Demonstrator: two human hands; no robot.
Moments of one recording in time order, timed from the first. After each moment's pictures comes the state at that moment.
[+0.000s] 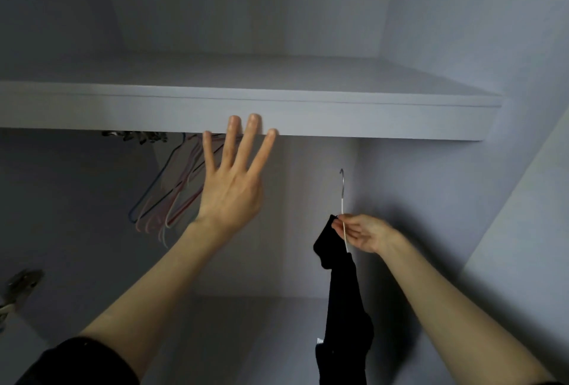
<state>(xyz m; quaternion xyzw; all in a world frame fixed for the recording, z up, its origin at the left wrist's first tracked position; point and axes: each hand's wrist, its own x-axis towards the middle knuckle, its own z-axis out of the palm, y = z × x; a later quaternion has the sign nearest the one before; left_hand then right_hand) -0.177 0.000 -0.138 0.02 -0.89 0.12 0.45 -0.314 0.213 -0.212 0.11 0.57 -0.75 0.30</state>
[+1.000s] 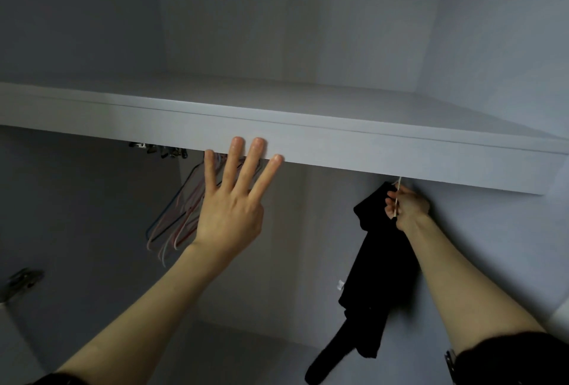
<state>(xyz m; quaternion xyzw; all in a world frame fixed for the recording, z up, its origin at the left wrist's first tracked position) -0.206 -0.010 -0.155 0.06 -0.83 0.19 0.52 -0.464 0.199 -0.168 0.07 0.59 -0.81 0.06</state>
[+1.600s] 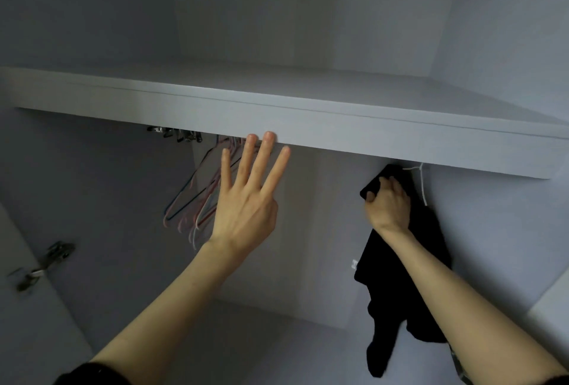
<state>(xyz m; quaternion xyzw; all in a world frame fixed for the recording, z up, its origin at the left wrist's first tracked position) -0.181 0.009 -0.154 0.10 -0.89 0.13 0.44 -0.378 0.179 -0.178 -0.15 0.93 -0.28 -0.16</state>
